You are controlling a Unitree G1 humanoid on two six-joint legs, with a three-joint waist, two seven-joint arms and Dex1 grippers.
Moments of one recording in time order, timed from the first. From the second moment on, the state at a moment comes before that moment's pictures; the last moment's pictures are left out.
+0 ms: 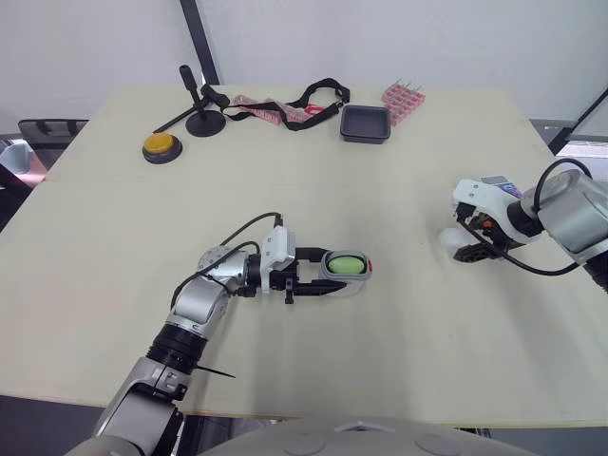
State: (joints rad) left arm -0.31 0.28 -0.28 0.14 -0.34 -0.04 -1.25; right arm -0.73 -1.01 0.52 0.09 0.04 0.93 1.20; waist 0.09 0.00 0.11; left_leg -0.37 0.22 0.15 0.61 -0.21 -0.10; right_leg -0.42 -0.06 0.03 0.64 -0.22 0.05
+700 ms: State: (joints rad) left arm -0.36 0.28 -0.27 0.17 -0.32 -0.05 -1.22; right arm -0.80 -1.01 0.49 -0.06 0.07 0.87 1.33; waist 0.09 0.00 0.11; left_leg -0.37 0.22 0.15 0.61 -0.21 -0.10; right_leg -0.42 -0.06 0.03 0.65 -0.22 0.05
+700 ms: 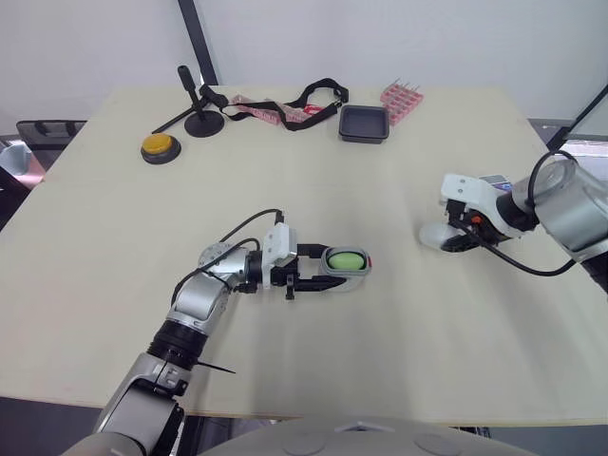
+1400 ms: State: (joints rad) left arm -0.42 0.21 -0.27 0.30 -0.28 -0.14 -1.21; right arm -1.08 -0.84 0.63 -0.35 0.16 1.07 1.44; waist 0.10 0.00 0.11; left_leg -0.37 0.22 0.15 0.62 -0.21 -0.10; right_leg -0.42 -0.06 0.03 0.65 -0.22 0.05
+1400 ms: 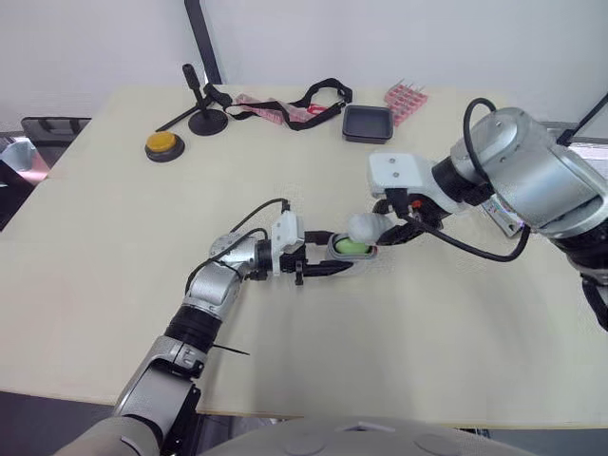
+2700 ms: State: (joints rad) left arm -0.41 0.21 -0.26 0.31 -0.27 -0.15 -1.20; right arm -1.11 -0.77 0.73 -0.38 0.18 1.10 1.34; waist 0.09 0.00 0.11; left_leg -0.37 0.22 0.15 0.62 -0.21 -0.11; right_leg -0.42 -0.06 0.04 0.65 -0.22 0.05
